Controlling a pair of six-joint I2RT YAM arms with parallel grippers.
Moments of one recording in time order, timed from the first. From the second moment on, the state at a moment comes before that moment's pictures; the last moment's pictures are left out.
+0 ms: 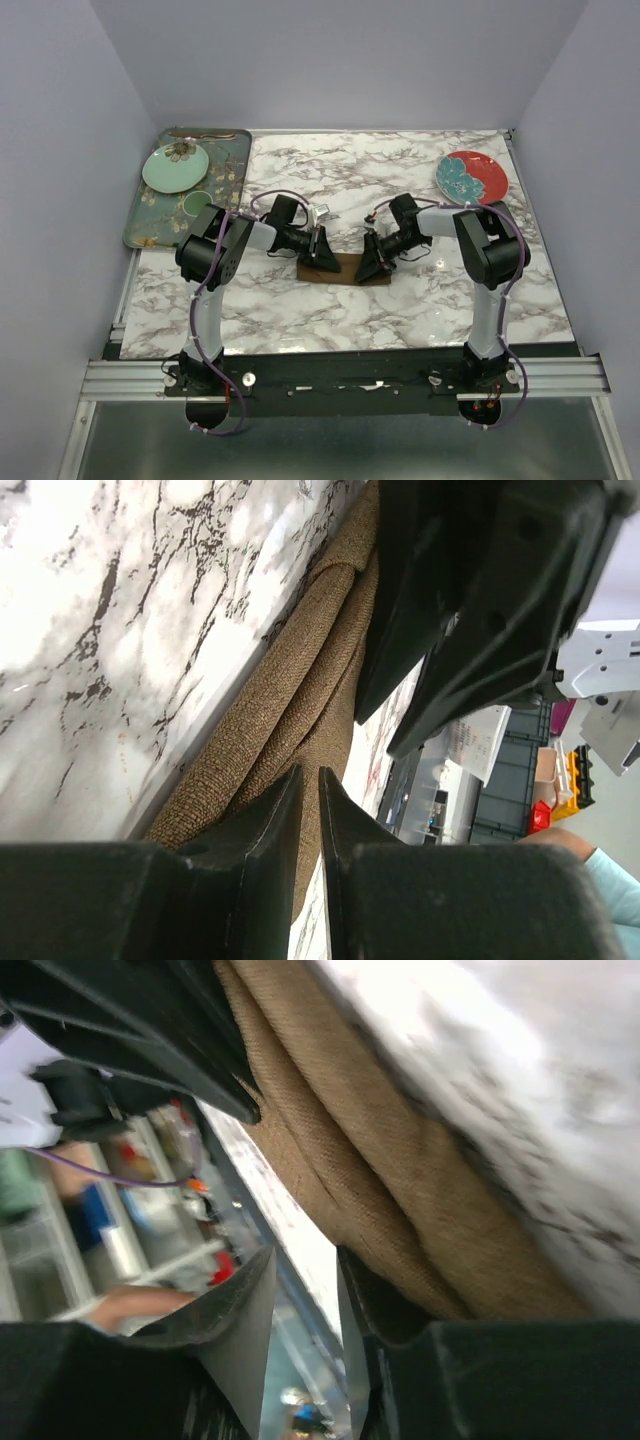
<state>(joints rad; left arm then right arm) -0.41 2.09 1.03 0.17 1.09 -0.54 0.36 2.03 1.13 -0.54 -0.99 0.17</state>
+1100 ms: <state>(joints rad) -0.46 1.85 1.01 -0.17 1.05 -0.15 0.29 1.80 1.20 -0.67 -0.90 0.09</state>
